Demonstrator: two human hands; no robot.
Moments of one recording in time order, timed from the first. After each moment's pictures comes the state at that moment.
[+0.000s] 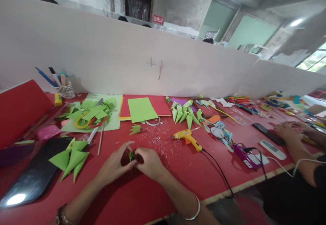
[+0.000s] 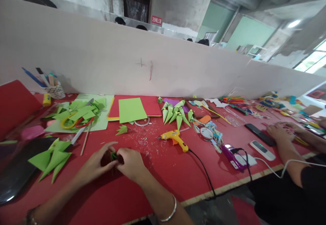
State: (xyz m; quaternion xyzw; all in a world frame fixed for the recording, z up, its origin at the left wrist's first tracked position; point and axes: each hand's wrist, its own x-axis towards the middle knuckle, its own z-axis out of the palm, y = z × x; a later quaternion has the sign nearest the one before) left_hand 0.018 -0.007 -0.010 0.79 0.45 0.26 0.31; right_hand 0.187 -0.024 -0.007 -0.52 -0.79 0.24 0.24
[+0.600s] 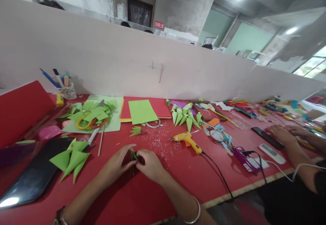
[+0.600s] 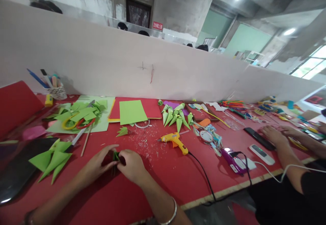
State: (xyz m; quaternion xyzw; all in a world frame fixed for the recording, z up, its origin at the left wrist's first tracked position) left_hand 0.019 -0.003 -0.025 0.79 0.45 0.28 0.30; right_hand 0.188 -0.022 -0.014 -0.51 -0.78 0.25 0.26
